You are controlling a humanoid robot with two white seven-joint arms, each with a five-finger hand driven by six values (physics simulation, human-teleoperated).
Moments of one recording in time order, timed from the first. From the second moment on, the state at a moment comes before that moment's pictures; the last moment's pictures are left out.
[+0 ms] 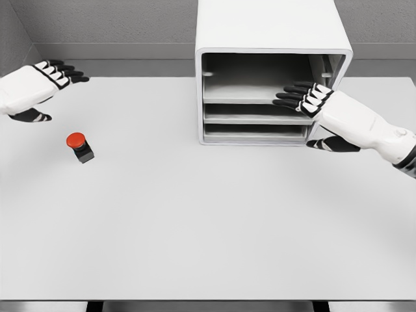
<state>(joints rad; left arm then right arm) -0.59 0.91 -0.49 -1.29 -0.63 -0.61 -0.09 -0.32 -0.86 0.38 -1.68 0.35 -0.61 0.09</state>
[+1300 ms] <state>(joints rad) -0.56 0.95 -0.65 -1.29 -0.59 -0.61 -0.09 -0.76 -0.53 0.51 -1.34 0.43 -0.61 0.61</state>
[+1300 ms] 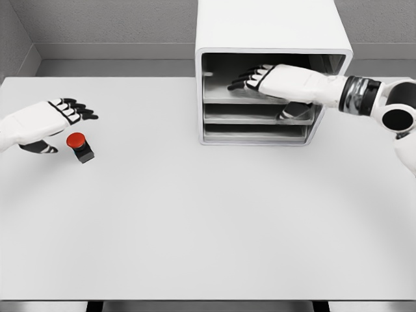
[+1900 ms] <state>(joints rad) -0.55 0.95 -0.69 -1.34 -0.58 -0.61 -0.09 -0.77 -0.50 0.53 -1.27 0.46 -0.61 0.61</state>
